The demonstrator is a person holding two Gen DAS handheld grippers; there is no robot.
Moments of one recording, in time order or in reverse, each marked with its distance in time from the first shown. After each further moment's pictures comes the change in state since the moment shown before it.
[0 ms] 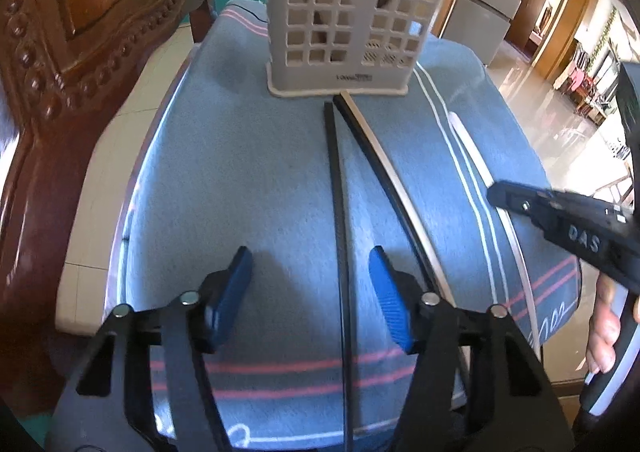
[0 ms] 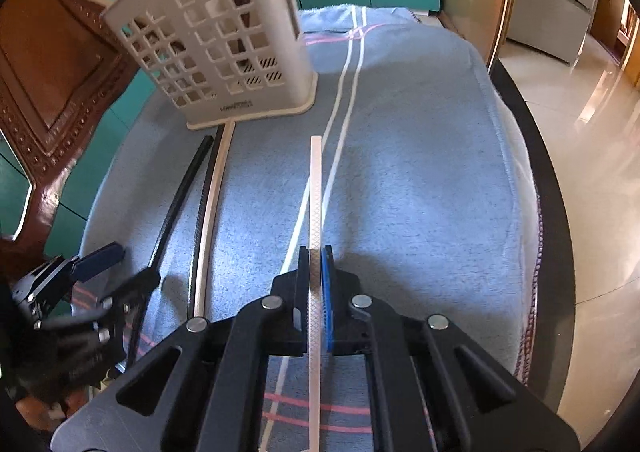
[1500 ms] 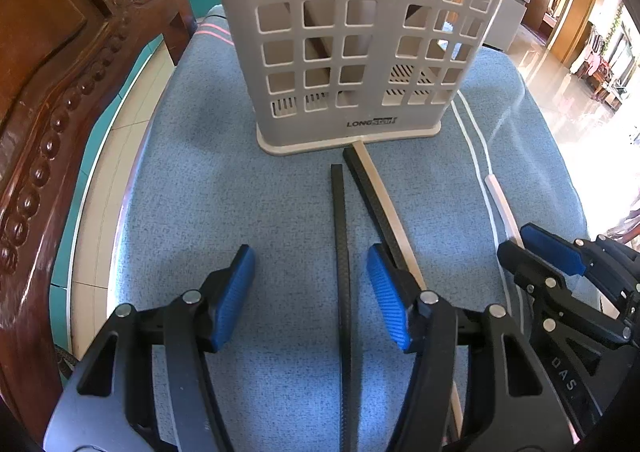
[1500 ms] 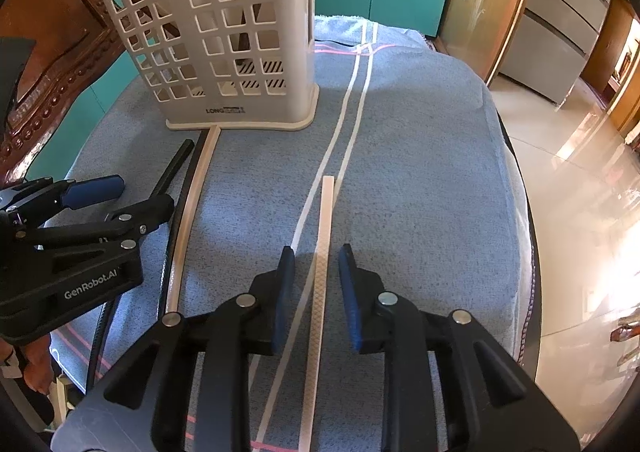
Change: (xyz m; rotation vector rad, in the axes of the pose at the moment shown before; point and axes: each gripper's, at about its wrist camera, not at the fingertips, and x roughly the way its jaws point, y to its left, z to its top) left arm 0.045 -0.006 0.056 0.045 0.057 0.085; right arm 0.019 0.026 0.007 -0.146 -0.022 -0.136
